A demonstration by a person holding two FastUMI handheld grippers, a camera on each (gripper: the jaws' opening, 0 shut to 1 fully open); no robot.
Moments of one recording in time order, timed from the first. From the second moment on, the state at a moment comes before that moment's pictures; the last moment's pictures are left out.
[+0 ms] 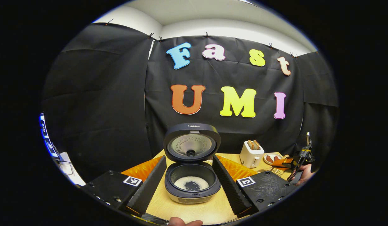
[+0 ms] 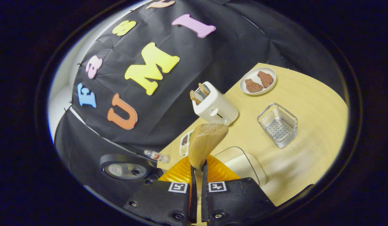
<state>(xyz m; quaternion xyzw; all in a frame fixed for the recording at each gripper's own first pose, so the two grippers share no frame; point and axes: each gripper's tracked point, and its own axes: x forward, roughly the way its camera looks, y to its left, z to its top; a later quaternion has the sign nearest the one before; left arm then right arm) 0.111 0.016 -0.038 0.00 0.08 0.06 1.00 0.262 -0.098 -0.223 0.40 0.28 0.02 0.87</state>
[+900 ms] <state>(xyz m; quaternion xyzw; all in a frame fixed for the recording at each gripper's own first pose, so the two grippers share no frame) 0.071 0.068 -0.047 0.03 0.09 0.12 0.99 0.290 0.173 -0.152 0.31 0.33 0.26 0.85</state>
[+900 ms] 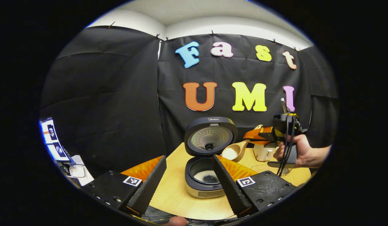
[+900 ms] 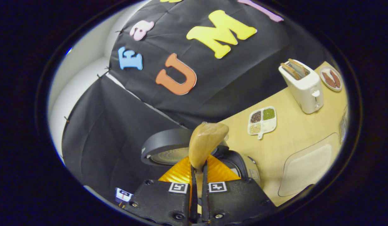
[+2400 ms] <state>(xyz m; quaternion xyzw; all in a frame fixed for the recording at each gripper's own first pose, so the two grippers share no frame) 0.039 0.088 -0.051 0.02 0.10 0.19 0.98 0.280 0.246 -0.140 -0.19 0.12 0.36 0.91</state>
